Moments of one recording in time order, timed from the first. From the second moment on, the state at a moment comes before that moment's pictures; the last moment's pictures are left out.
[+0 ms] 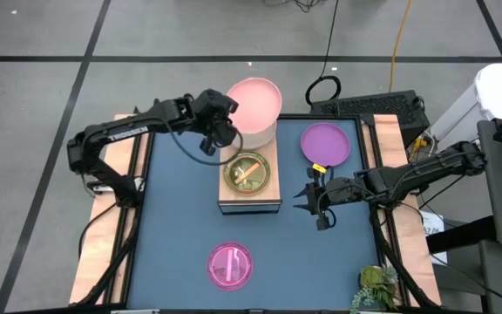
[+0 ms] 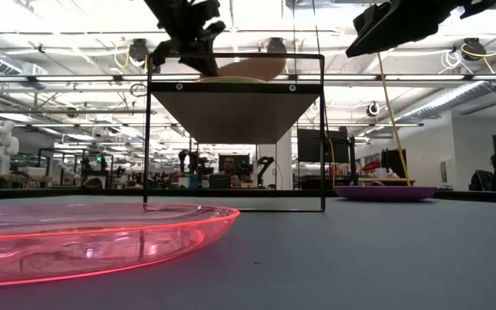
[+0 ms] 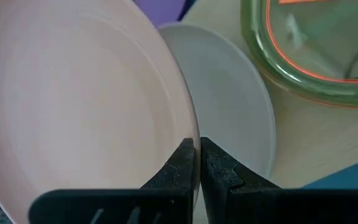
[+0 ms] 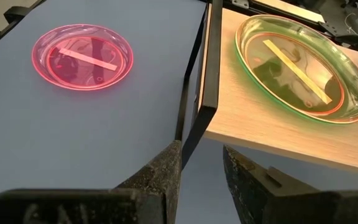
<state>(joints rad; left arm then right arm) 0.39 1.53 1.48 -0.76 -0.04 1.17 0.24 1.06 0.74 -0.28 0.18 -0.12</state>
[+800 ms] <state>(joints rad) 0.39 1.57 1.48 -0.84 0.04 0.91 0.24 1.06 0.74 -0.29 0.18 -0.09</state>
